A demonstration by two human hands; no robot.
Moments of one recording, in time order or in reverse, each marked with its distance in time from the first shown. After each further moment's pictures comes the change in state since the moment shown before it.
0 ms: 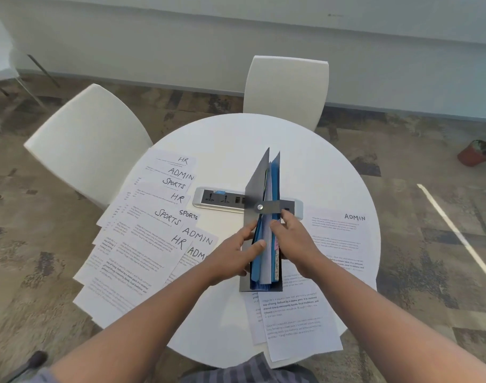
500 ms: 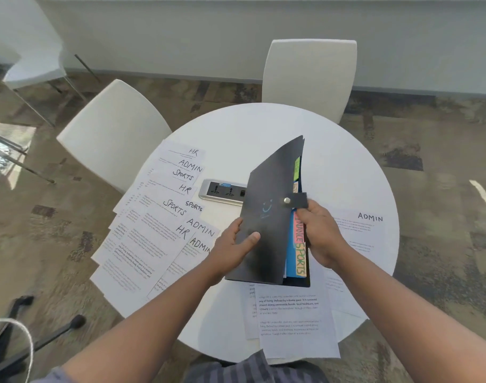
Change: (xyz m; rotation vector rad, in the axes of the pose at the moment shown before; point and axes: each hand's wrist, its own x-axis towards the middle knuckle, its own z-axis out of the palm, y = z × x) left_hand 0.013 0.016 0.042 -0.127 0.309 -0.209; right_hand 0.035 0.017 -0.072 0.323 -0.094 0.022
